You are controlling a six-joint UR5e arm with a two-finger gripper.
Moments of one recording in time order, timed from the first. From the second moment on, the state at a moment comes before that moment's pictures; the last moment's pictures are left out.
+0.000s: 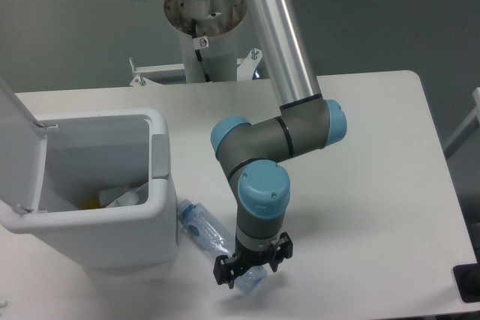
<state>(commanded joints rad) 2.33 -2.28 -1.39 -0.85 1.47 -0.04</state>
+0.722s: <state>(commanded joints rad) 2.32 -2.31 -1.38 -0.85 1.52 -0.06</state>
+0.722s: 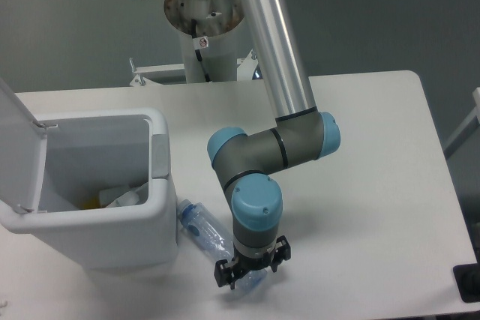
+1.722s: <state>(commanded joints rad) 2.31 -2.31 -1.39 -0.85 1.54 -0.06</state>
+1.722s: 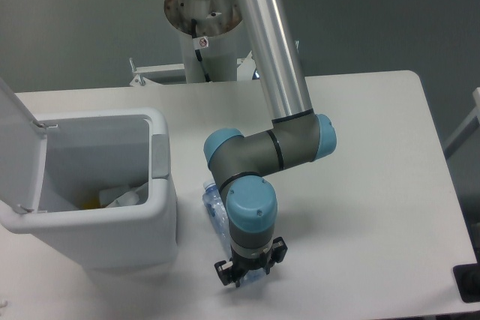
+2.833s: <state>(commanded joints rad) 2.31 -2.30 -1.39 -0.85 1.54 -0.05</state>
